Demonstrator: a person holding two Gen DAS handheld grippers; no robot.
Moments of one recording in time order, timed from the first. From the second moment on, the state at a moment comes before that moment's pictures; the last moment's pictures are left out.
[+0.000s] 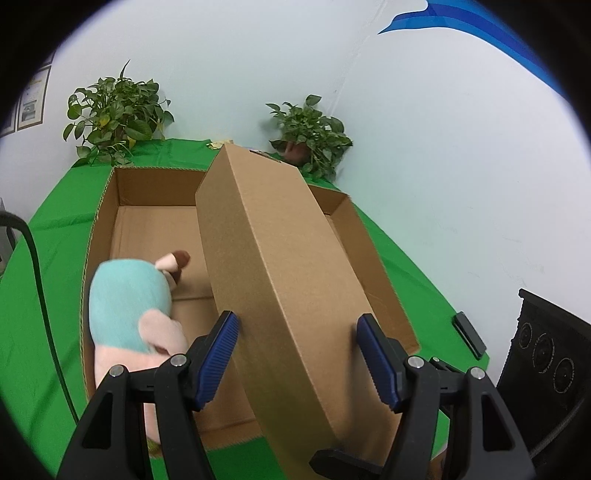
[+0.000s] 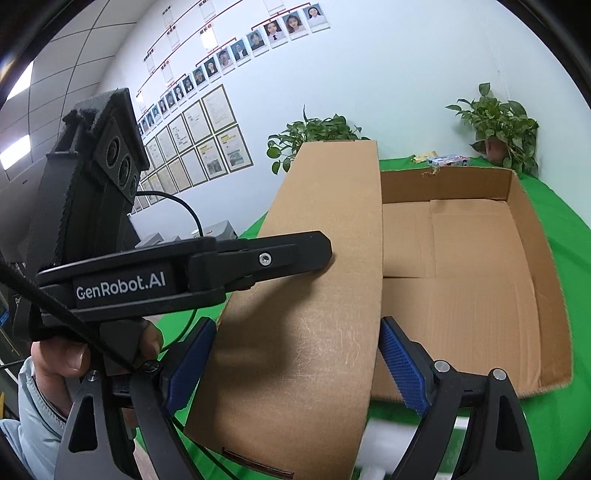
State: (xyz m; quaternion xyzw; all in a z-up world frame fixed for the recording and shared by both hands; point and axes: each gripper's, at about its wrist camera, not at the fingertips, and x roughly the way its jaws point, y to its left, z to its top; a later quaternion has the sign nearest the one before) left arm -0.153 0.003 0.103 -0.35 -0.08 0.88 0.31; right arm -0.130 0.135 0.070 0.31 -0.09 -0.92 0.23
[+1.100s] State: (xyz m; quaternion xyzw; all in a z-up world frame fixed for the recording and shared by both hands) left arm -0.227 -0.014 0.026 -0.43 -0.10 0.85 0.28; right arm -0.253 0.106 -0.030 0.39 -0.12 -0.89 0.19
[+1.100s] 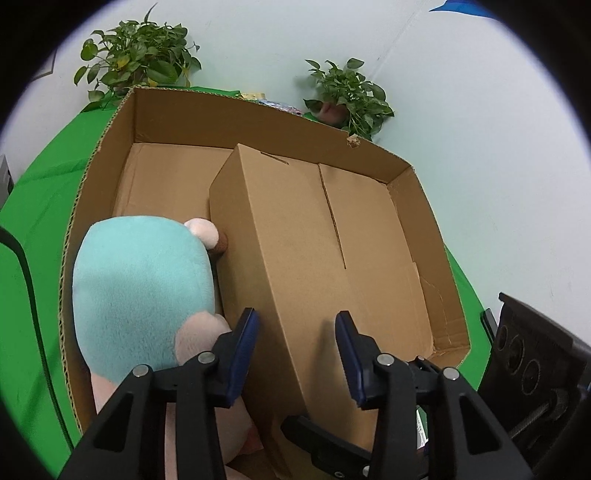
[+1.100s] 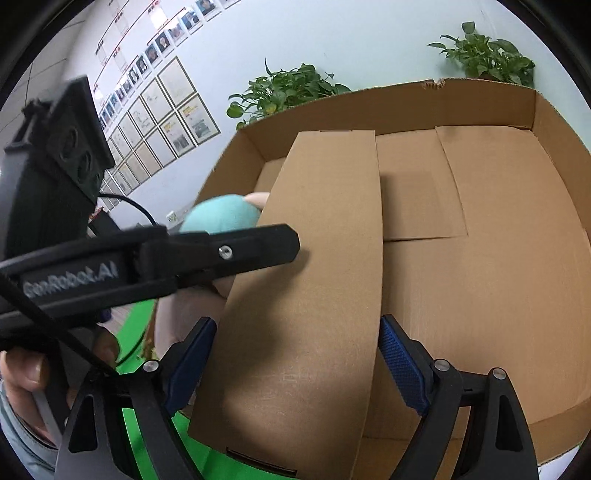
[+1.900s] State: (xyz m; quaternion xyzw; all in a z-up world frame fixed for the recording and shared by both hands) left arm -0.194 -0.041 0.033 -0.42 -0.10 0.87 0.24; right arm -0.288 0.133 -0.029 0.43 -0.13 -0.88 0.17
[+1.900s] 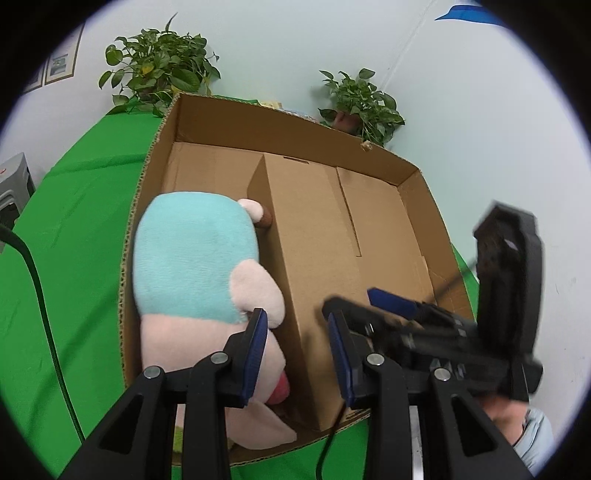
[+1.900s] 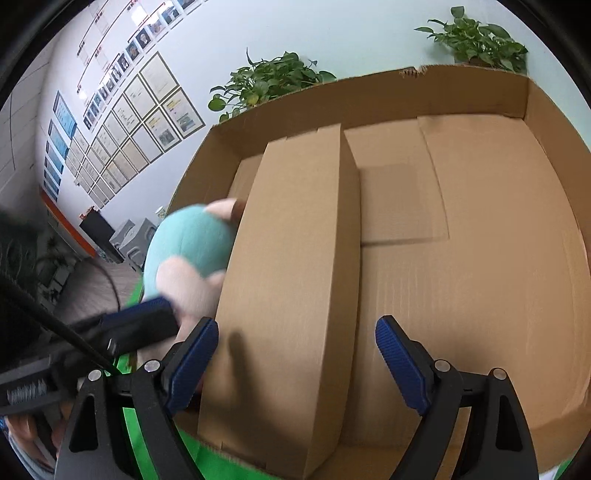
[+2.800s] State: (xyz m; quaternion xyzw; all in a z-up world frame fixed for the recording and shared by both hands) left arm -0.143 -0.047 0.073 -0.31 -0.04 0.94 0.17; right arm -0.246 0.109 0.005 0.36 0.02 -0.93 0.10
